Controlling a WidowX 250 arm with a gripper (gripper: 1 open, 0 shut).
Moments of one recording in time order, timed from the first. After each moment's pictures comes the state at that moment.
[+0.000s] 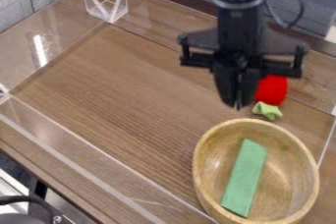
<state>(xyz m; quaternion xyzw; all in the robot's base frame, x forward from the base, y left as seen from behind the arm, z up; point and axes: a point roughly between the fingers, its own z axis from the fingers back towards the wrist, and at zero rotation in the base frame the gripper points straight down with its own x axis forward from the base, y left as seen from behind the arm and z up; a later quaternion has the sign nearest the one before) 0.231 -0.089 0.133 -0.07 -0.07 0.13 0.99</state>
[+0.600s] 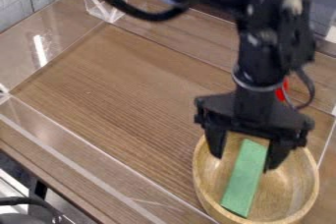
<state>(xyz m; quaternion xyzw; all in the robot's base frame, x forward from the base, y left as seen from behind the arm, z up) 0.219 -0.113 0.077 -0.04 -0.04 0.12 0.99</state>
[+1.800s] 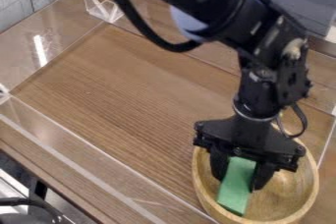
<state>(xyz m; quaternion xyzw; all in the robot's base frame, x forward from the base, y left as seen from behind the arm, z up) 0.213 -0.111 0.051 -0.02 -0.01 0.12 0.99</state>
